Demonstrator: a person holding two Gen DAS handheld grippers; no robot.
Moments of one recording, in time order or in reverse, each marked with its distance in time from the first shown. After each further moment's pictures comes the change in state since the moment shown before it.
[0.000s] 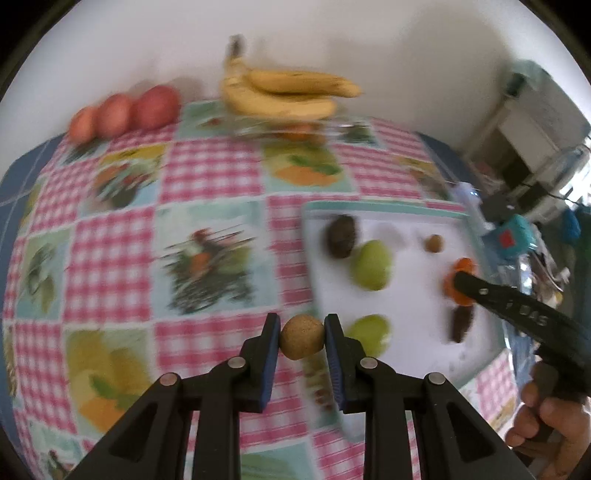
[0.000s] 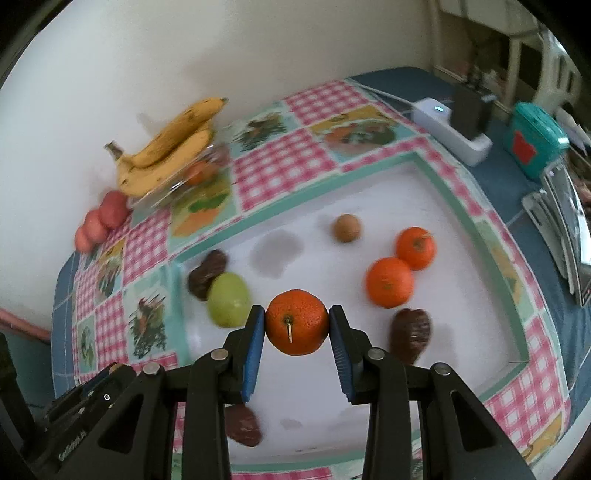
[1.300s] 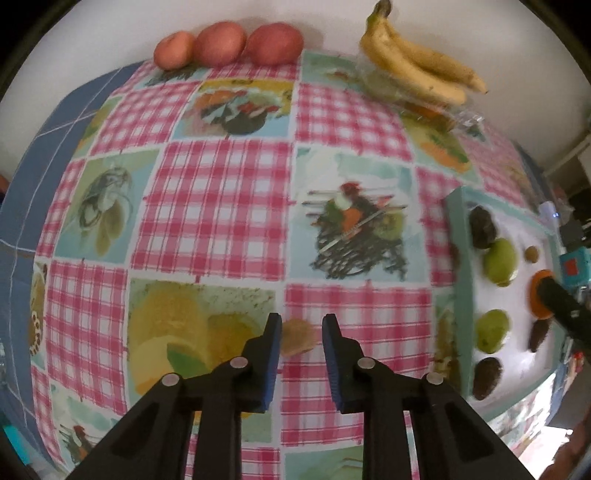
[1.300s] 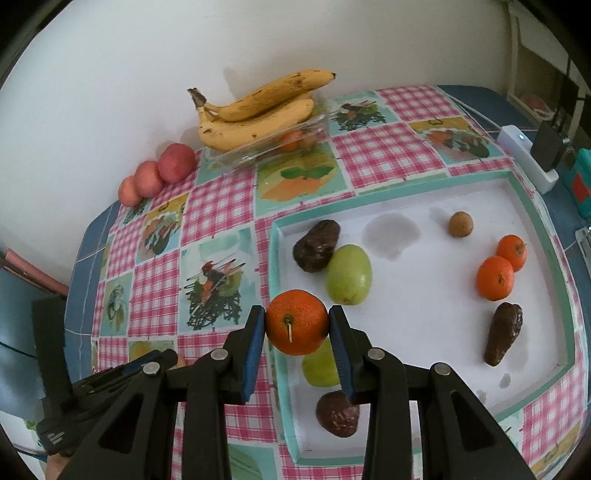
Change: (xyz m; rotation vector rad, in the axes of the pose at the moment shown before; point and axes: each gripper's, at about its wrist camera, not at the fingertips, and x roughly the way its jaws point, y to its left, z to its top) left arm 0.019 0.106 -0.020 -0.207 0.142 0.216; right arm 0.006 0.095 -0.025 -0.177 0.033 0.091
